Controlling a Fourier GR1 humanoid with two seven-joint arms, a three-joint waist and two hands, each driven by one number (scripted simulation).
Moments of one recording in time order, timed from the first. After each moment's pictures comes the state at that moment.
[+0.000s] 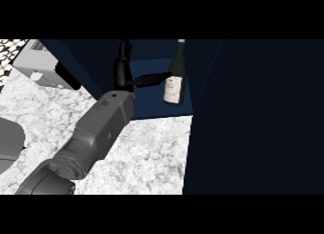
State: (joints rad) left arm -1.12 0.01 0.06 -0.09 0.41 0.45 -0.81; right arm -0.09 -0.01 0.16 -2.46 -0.06 0.11 0.60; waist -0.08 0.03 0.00
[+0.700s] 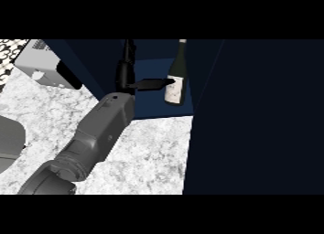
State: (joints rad) left arm -1.10 0.00 0.05 -0.09 0.39 0.33 -0.83; right arm -0.08 -0.01 0.18 -2.46 -0.06 0.10 0.60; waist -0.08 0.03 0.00
